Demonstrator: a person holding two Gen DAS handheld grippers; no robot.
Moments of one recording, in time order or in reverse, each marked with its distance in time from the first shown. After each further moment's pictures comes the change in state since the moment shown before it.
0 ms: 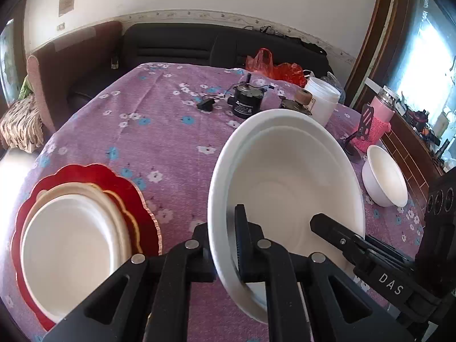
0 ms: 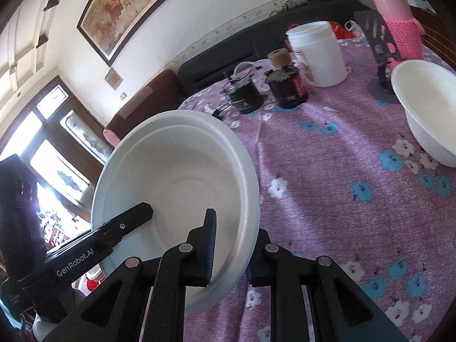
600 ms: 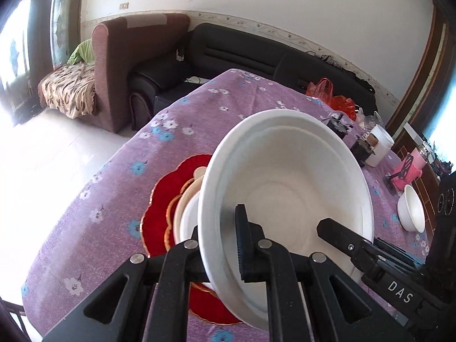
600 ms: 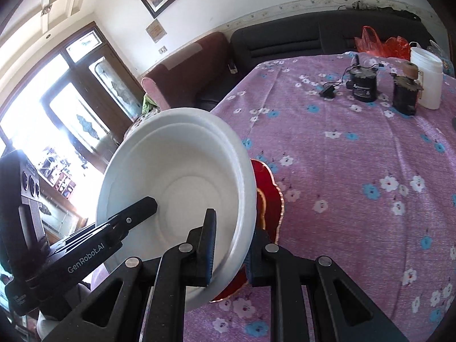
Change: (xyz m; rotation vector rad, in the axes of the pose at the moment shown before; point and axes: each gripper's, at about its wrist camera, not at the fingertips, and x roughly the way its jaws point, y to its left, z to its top) left arm -0.081 0.162 -0.029 -0.223 -0.044 0.141; right arm 0.063 0.169 -0.034 -0.213 0.157 0.077
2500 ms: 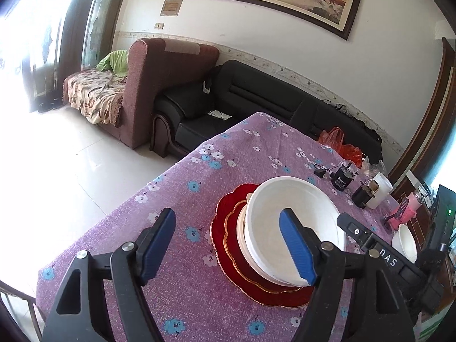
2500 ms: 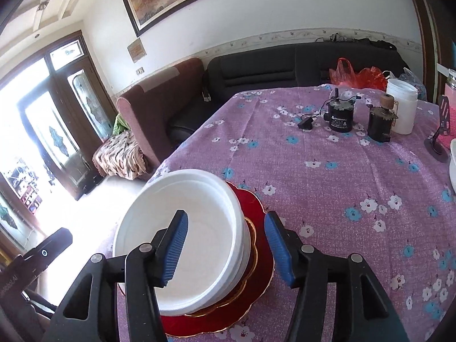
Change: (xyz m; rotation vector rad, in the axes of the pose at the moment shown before) left arm -0.066 0.054 -0.020 -0.130 -0.220 0.019; right arm -0.005 0.020 0.001 -0.017 -0.179 -0.190
